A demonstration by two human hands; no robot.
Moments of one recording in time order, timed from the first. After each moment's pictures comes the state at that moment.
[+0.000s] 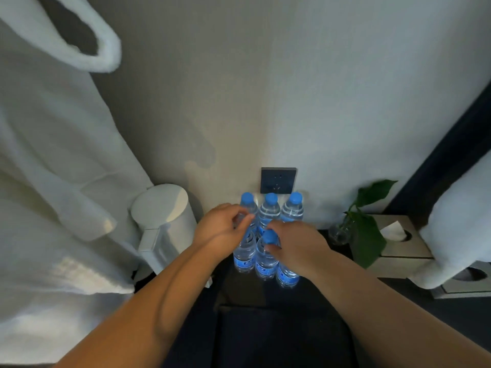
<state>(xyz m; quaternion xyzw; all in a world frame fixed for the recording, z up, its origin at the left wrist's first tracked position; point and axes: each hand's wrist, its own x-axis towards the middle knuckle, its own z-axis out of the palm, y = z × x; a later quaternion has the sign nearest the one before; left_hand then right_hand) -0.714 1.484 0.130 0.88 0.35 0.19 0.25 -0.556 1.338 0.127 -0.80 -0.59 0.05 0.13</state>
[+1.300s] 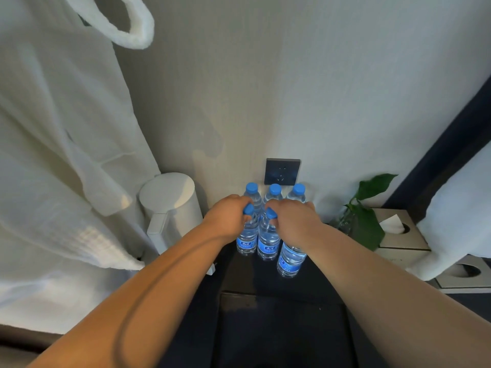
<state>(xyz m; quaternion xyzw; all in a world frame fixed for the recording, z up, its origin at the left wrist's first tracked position) -0.707 1.497 0.124 0.93 0.29 0.09 0.20 -0.554 1.366 0.132 -0.81 -0.57 0.06 0.06</state>
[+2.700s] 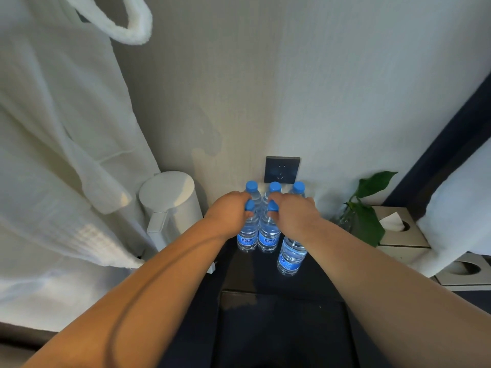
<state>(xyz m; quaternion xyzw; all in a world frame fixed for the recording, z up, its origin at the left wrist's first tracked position) -0.701 1.496 0.132 0.93 0.30 0.06 0.21 -0.548 1.375 0.128 -0.83 -0.56 0.03 0.09</state>
